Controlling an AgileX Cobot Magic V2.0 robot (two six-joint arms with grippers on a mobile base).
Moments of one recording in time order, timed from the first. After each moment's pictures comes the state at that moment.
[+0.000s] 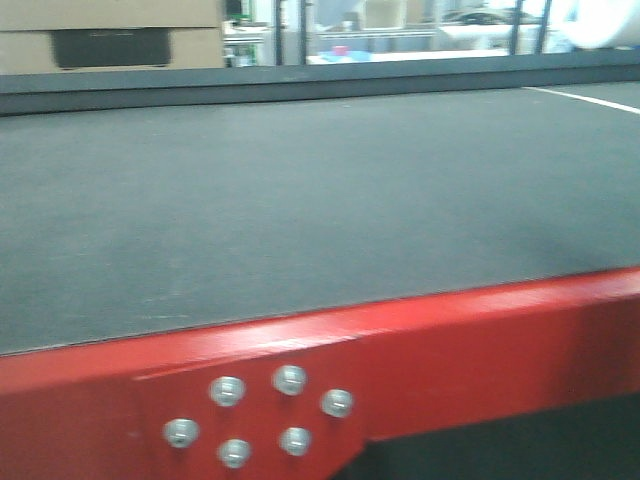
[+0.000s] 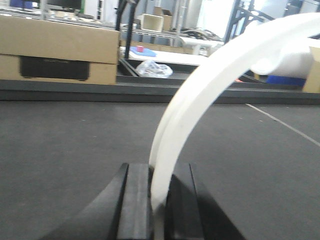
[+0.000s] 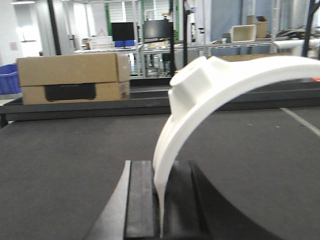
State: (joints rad) left arm -0.16 0.53 -0.67 -0.03 0.22 -0.11; right arm 0.30 0.50 -0.61 -0.16 0.15 0.26
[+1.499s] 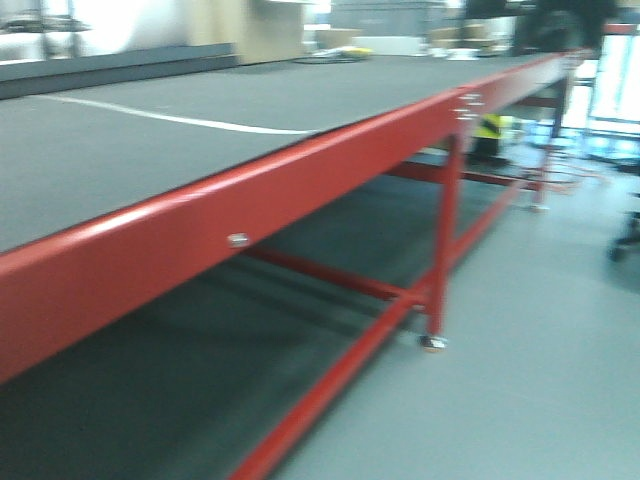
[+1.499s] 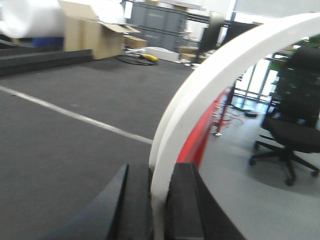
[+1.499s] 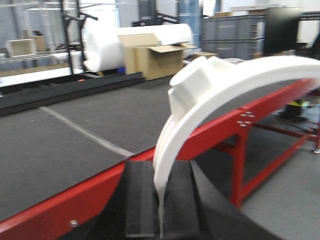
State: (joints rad) left arm -0.16 0.53 -0.67 -0.03 0.22 -0.11; right arm 0.30 0.50 -0.61 -0.16 0.15 0.26
